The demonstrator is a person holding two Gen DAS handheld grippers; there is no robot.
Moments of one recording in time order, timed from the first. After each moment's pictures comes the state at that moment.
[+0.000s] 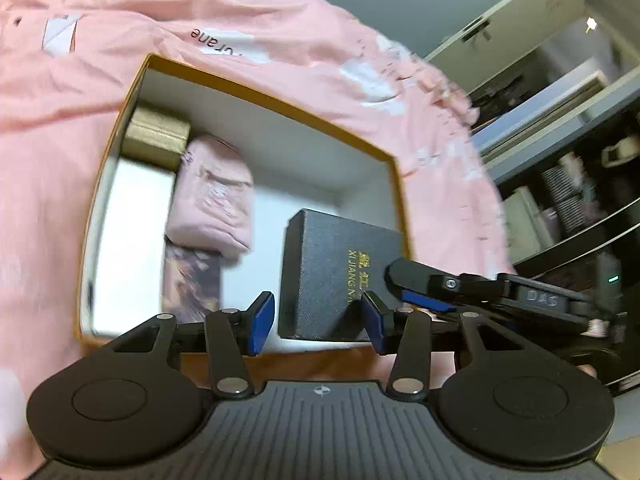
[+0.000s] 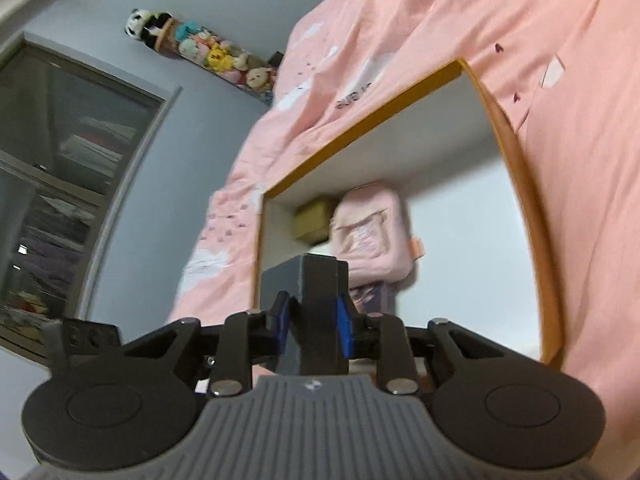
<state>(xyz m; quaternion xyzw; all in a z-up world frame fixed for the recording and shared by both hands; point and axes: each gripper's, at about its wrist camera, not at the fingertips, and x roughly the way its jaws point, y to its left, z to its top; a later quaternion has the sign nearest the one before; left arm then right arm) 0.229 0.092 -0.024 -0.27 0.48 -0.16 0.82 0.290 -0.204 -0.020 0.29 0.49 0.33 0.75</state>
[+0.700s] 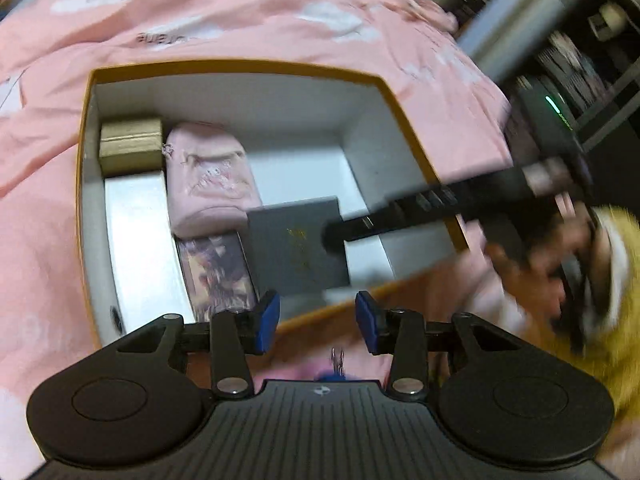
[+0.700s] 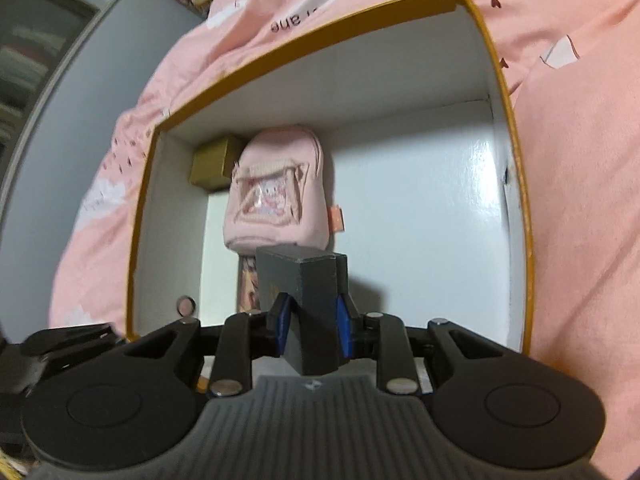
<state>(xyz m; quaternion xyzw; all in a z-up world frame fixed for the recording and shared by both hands) 0.207 0.073 -0.019 -0.08 0.51 -0.21 0.83 0.335 -0.154 -0.069 0.13 0.59 0.29 0.74</state>
